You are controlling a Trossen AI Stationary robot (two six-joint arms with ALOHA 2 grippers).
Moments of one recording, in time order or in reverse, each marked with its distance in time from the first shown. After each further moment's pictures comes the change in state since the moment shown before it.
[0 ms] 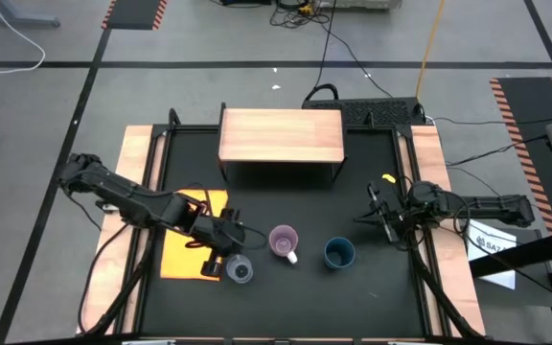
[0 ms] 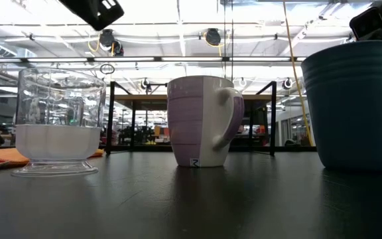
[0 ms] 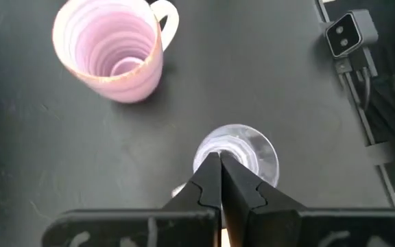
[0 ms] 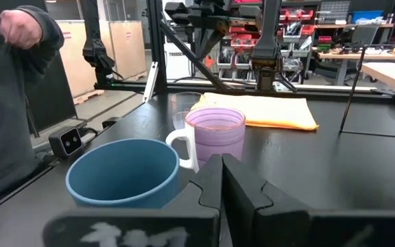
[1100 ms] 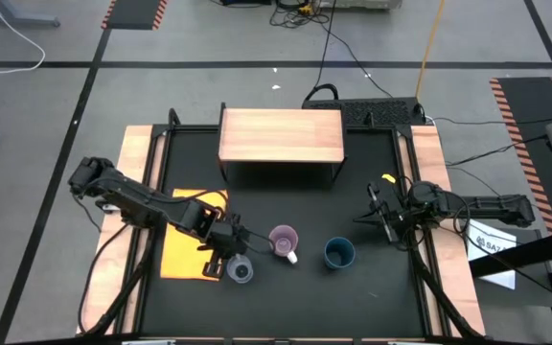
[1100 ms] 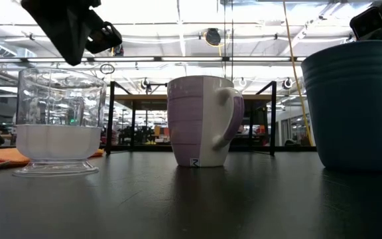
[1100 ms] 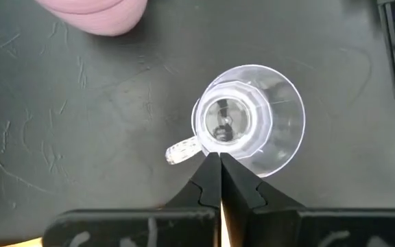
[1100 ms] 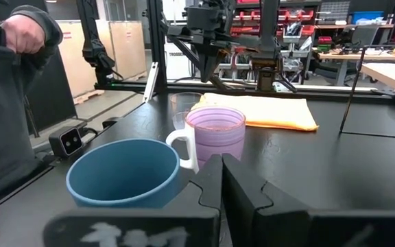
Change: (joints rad) left arm 0.025 0.112 0.006 -0.116 0.068 0.000; right arm 0.000 0.003 0.000 0.006 0.000 -0.001
